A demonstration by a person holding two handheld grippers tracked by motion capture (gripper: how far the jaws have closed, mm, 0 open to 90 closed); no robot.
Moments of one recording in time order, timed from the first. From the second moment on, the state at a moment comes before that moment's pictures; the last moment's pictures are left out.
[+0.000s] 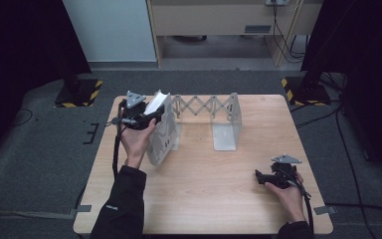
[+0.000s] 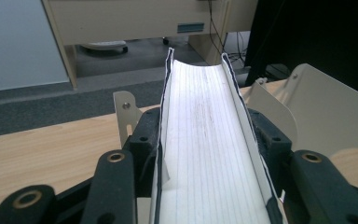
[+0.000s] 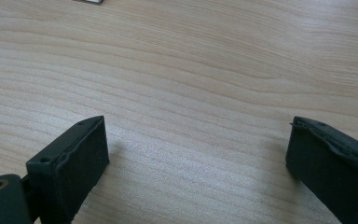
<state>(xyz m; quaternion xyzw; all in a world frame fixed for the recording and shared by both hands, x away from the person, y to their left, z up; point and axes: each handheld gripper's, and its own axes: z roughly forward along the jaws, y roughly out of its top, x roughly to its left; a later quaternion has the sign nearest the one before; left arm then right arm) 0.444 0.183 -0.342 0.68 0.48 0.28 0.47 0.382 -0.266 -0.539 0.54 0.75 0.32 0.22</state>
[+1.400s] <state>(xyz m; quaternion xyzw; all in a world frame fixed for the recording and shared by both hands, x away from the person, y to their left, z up) 0.513 0.140 -0.386 0.66 0.52 0.33 0.44 0.382 -0.266 -0.539 0.54 0.75 0.32 0.22</state>
